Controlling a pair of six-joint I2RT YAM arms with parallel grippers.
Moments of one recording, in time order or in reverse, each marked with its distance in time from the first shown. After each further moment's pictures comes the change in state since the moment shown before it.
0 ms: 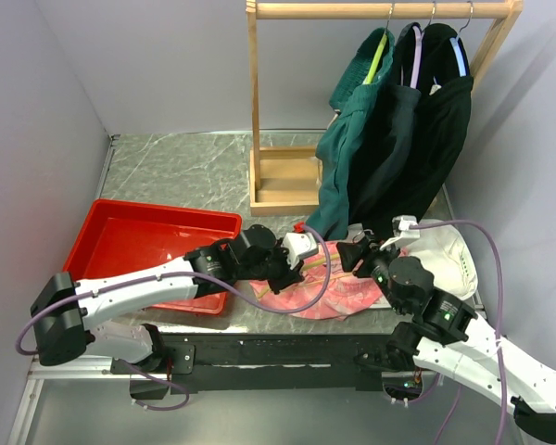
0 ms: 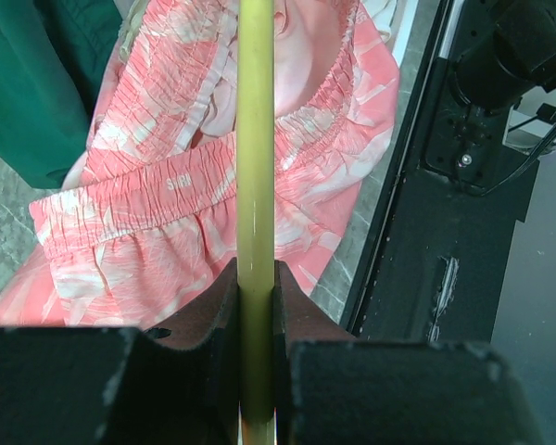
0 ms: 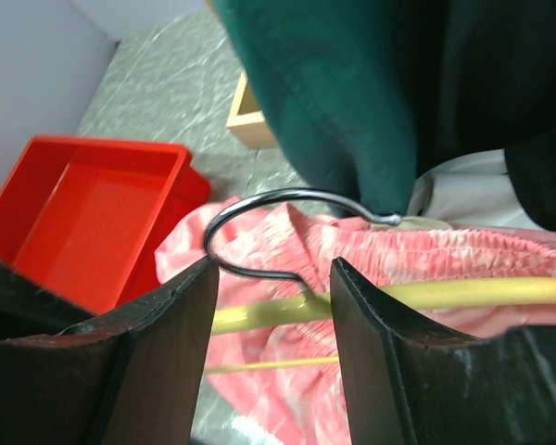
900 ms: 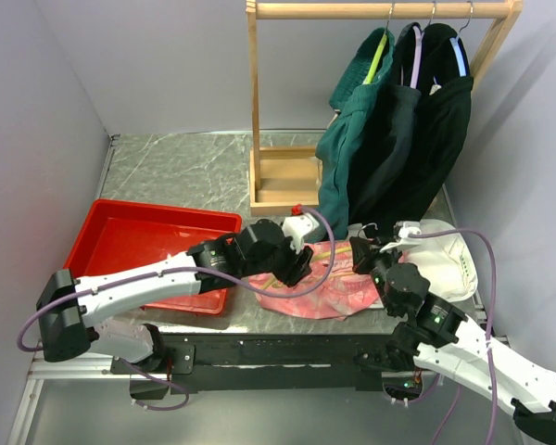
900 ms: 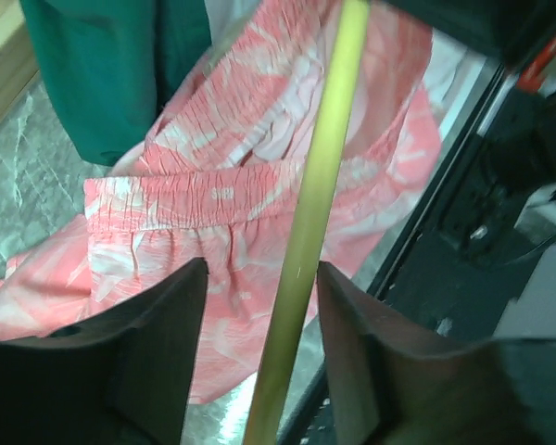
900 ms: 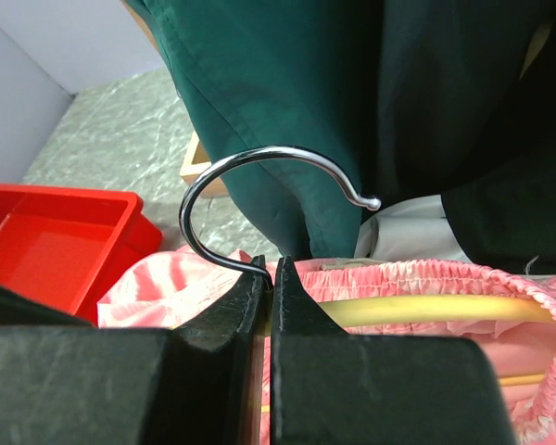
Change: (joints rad) left arm -0.028 0.035 0.109 -0.080 -0.205 -0.164; right arm 0.002 -0.027 -0.131 0.195 0.164 -0.126
